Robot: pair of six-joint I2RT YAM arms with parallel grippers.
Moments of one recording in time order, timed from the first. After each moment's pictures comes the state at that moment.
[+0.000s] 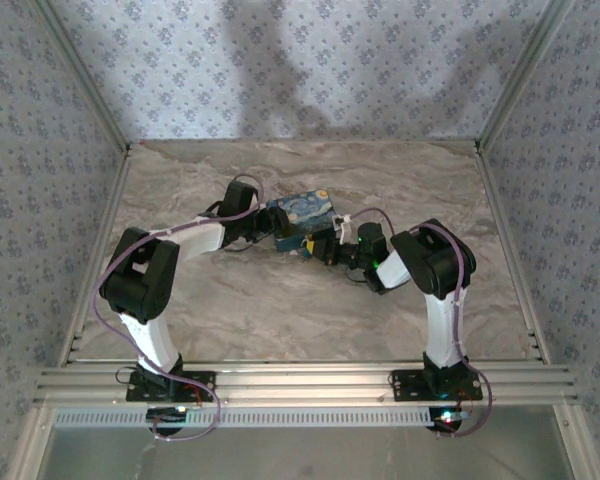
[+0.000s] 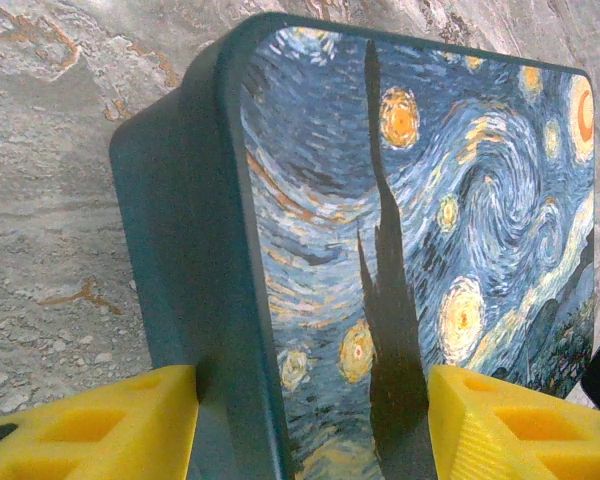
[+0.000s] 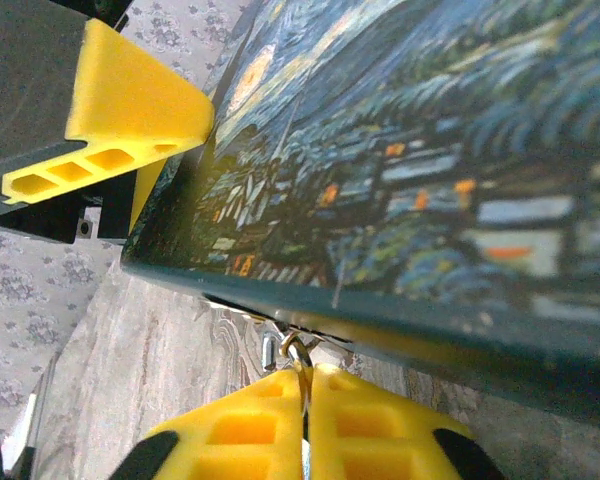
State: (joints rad) left arm -0.45 1.81 1.07 -0.06 0.33 -0.80; right arm 0.45 2.05 0.66 1.09 -0.64 0.66
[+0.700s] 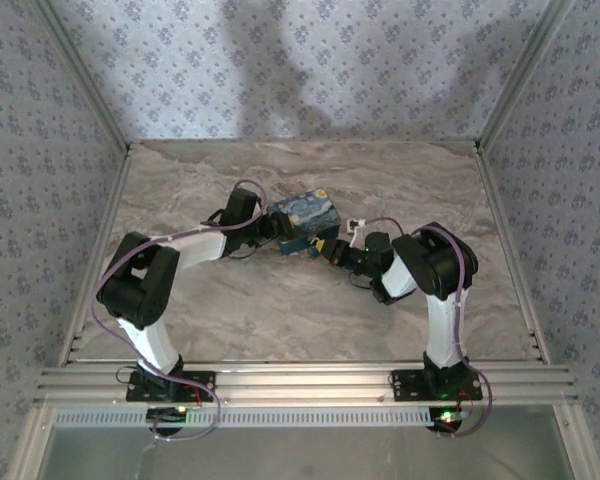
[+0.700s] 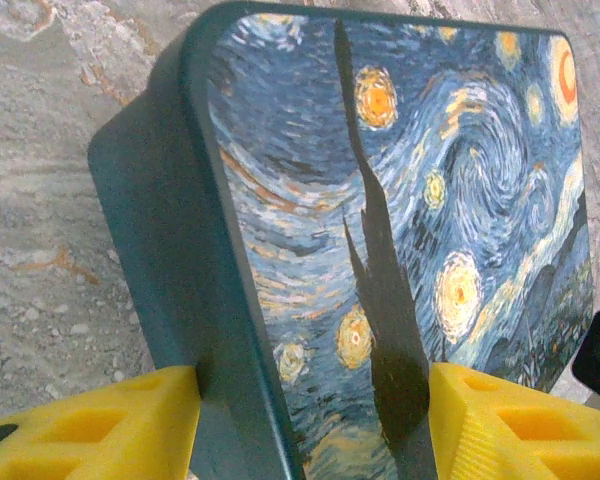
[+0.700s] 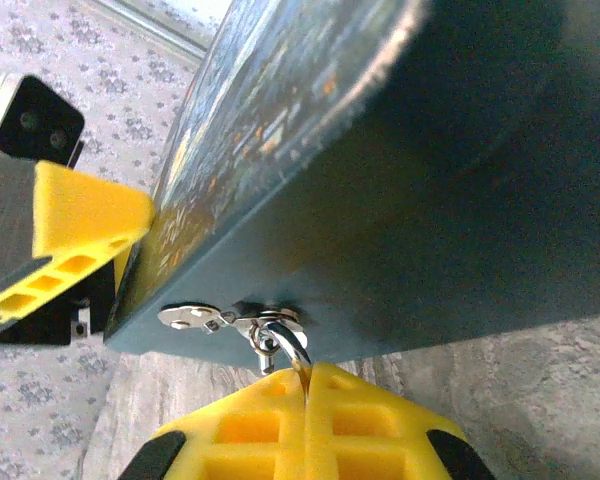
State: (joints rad) left arm -0.49 1.77 0.98 0.03 0.29 -0.84; right arm 0.44 2.04 0.54 1.24 -0.49 0.90
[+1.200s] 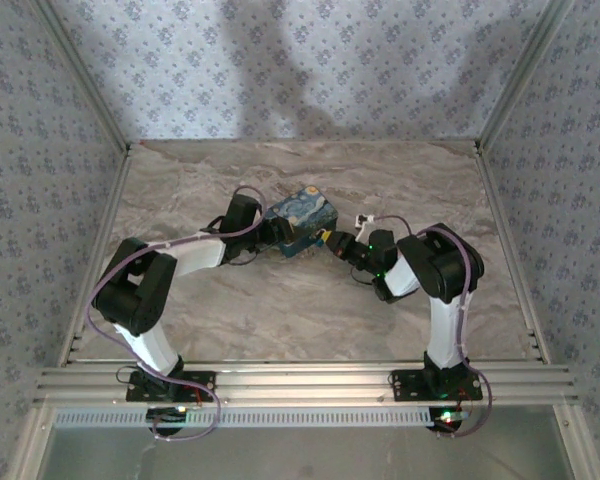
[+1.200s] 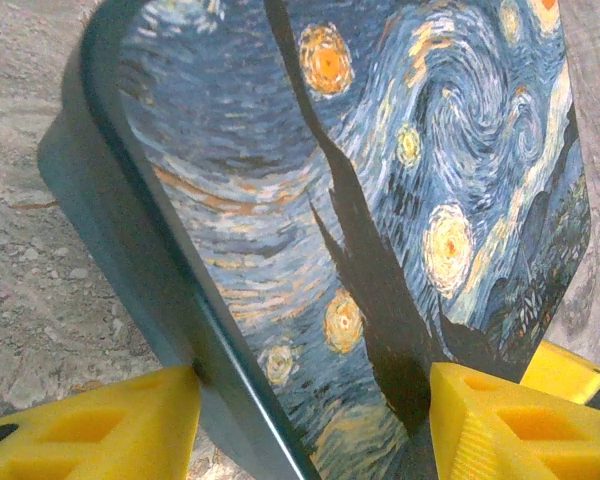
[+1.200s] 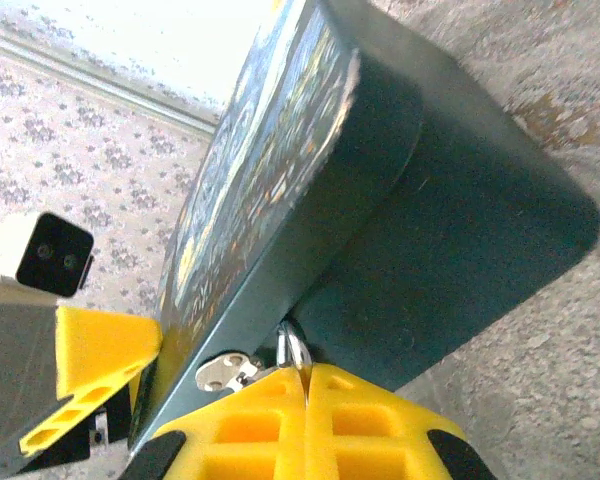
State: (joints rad) left arm -0.51 1.72 0.91 0.07 0.26 -0.86; right arm 0.42 1.99 0.54 1.25 -0.40 1.00
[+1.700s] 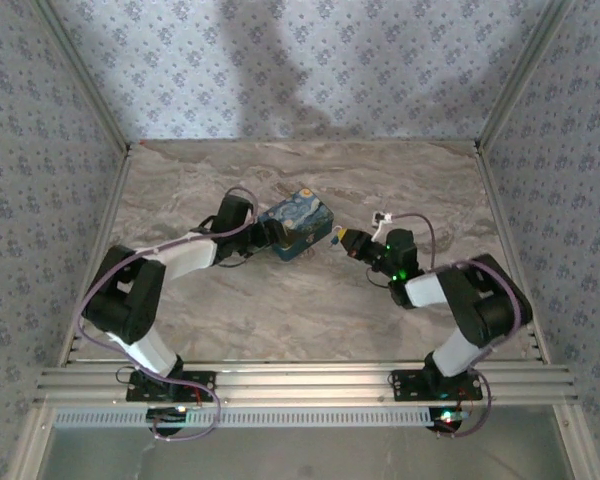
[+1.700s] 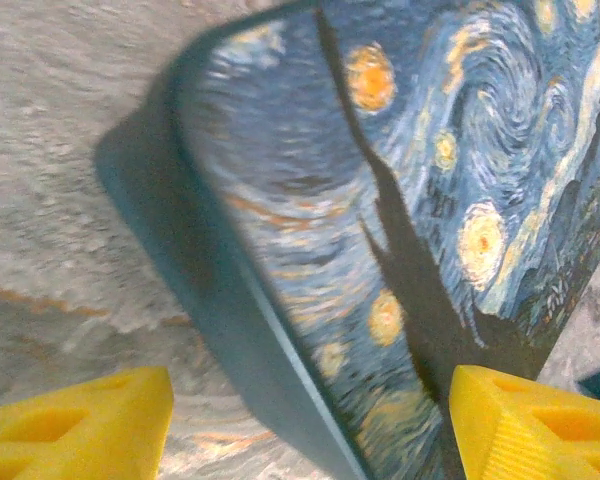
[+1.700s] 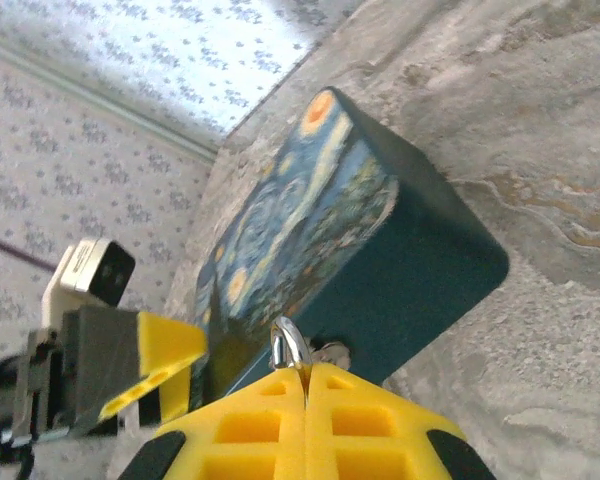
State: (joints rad) left arm -0.46 1.64 0.90 -0.07 0.28 -0.82; right arm 0.39 1.56 0.41 0.92 -0.37 0.86
